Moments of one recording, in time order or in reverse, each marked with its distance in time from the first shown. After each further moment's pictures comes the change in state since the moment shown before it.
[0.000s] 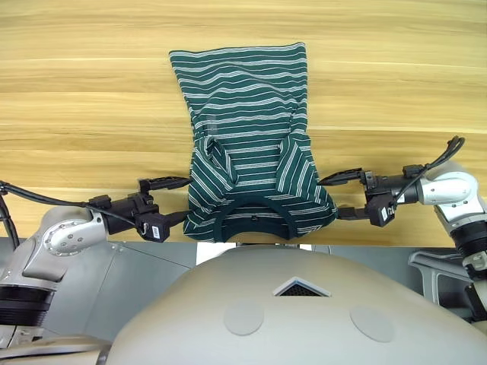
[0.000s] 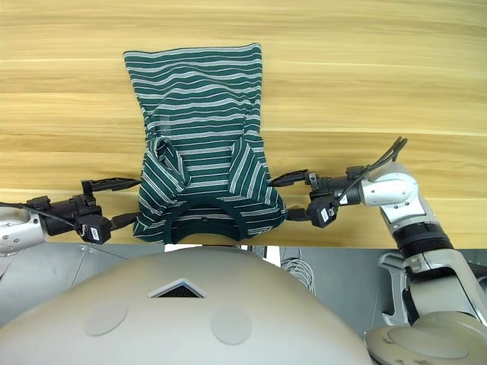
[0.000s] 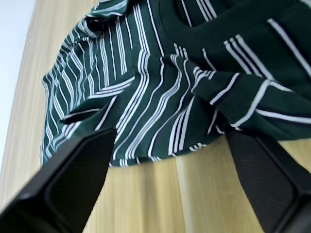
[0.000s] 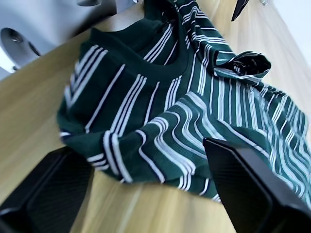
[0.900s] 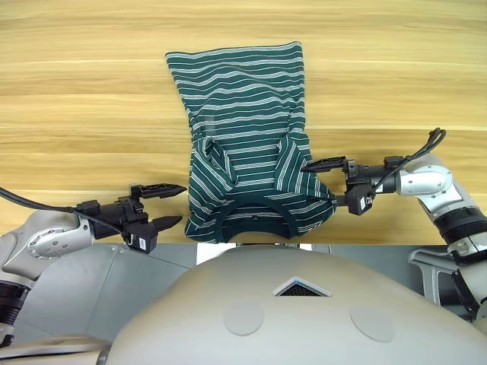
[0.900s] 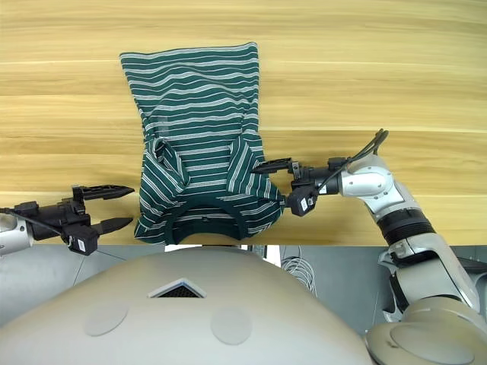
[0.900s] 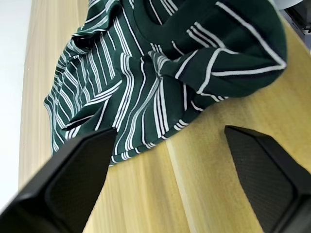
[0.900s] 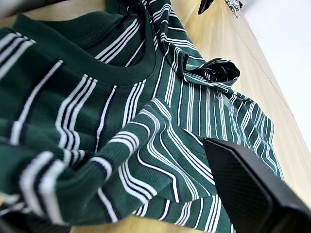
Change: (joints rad) left arm 0.027 0.157 -0.004 0.100 0.098 -0.186 0.193; right arm -0.098 0.041 0.086 0.060 -0.111 -0.025 -0.216
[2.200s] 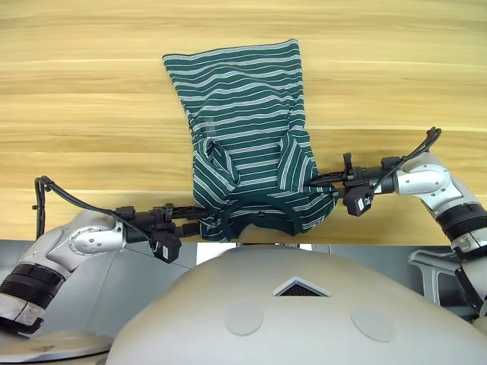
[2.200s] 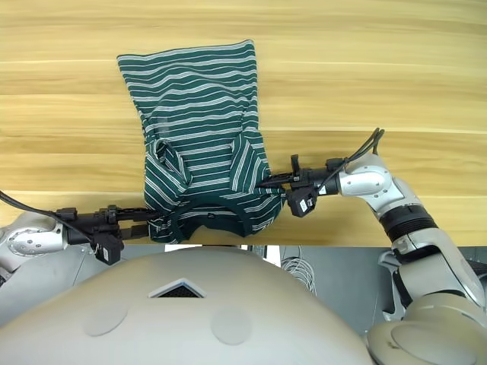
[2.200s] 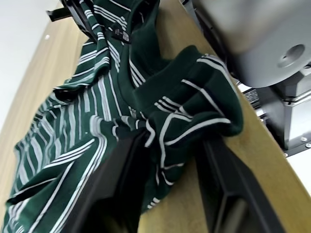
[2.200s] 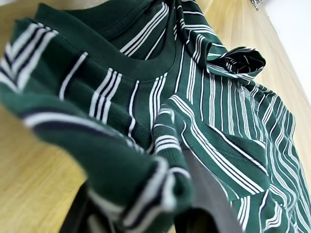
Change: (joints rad) left arm -0.186 -0.048 -0.347 0.106 -0.074 -0.060 -0.021; right arm -0.041 -0.024 0.061 0.045 -0.042 -0.015 -0.019
